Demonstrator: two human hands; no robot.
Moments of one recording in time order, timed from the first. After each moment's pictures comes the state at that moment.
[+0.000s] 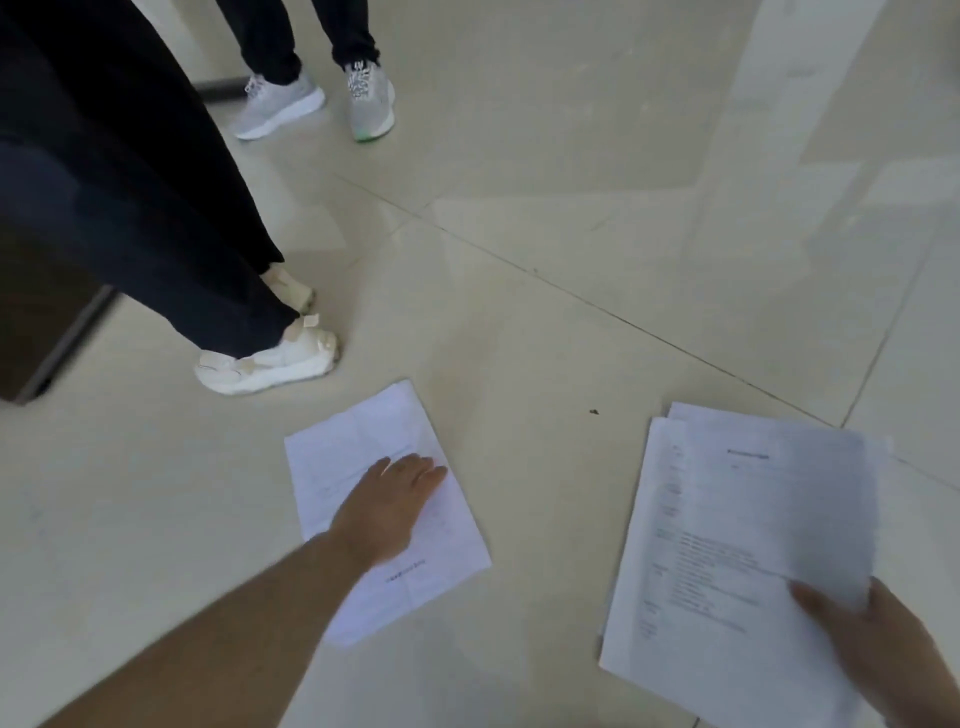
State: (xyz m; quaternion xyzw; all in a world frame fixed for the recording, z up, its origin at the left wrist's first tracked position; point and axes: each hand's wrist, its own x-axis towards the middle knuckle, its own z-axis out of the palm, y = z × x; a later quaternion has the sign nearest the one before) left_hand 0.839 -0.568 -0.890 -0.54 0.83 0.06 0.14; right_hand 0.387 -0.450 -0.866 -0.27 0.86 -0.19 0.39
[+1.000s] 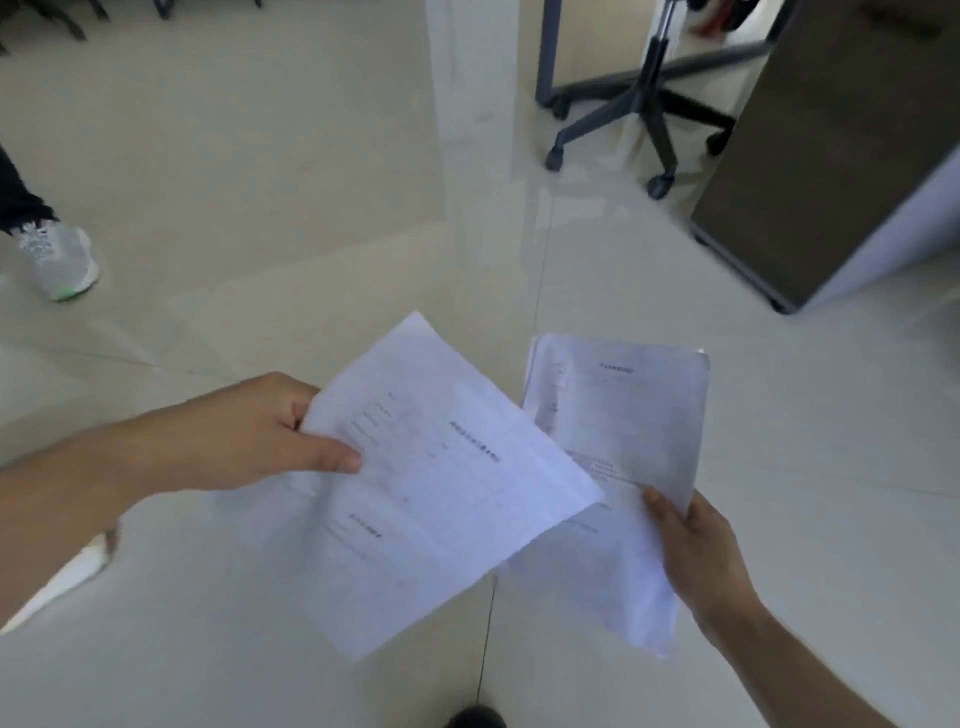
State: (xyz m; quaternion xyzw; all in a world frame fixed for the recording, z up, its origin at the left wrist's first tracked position) left_hand 0.598 -0.625 -0.503 -0.37 0.77 0.51 0.08; right_hand 0.313 -0.375 -0.650 -0.16 0.81 -0.46 0.34
